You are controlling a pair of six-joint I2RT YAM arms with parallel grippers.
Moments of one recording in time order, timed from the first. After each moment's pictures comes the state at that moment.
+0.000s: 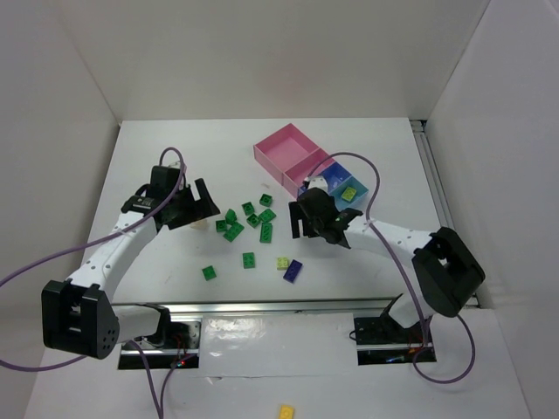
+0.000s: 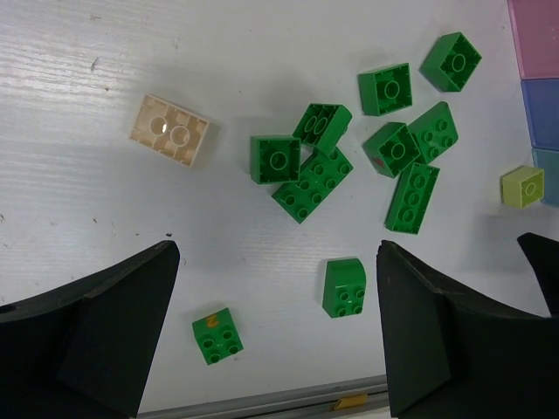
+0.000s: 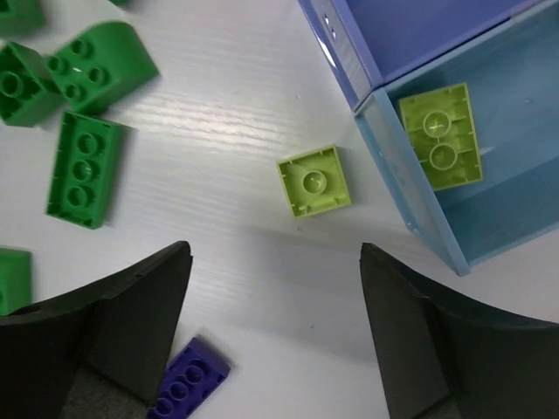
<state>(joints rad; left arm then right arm) -0.16 1.22 0.92 -0.59 0.08 -0.51 0.72 1.46 0.85 -0.23 0.30 0.46</state>
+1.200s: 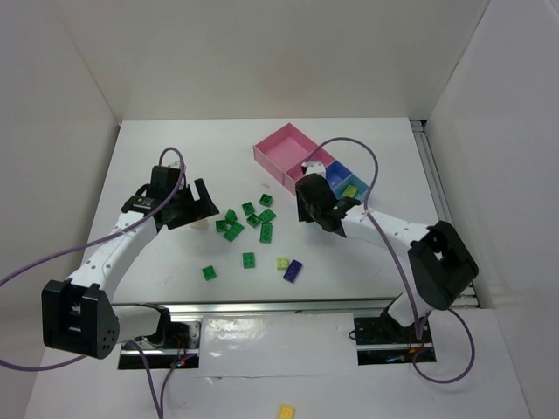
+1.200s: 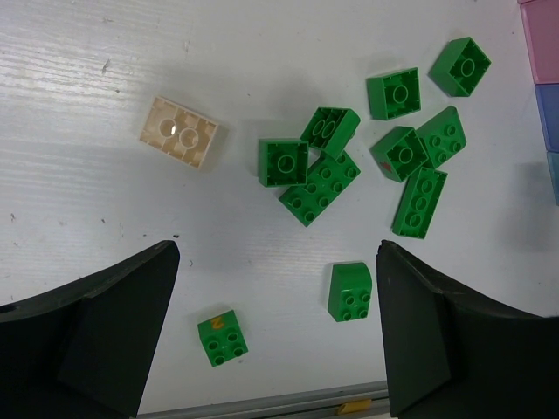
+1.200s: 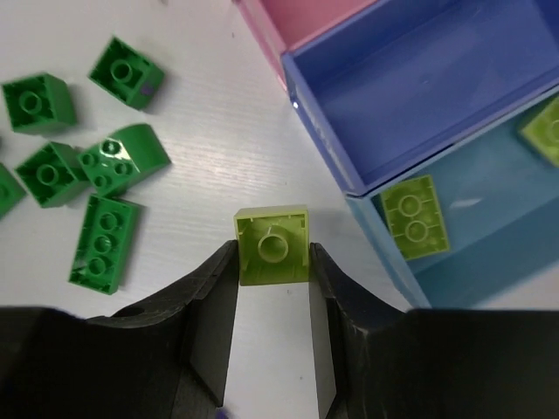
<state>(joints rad) -0.16 1.23 0.92 -0.59 0.06 -0.50 0.68 1.55 0.96 -0.19 0.33 0.38</state>
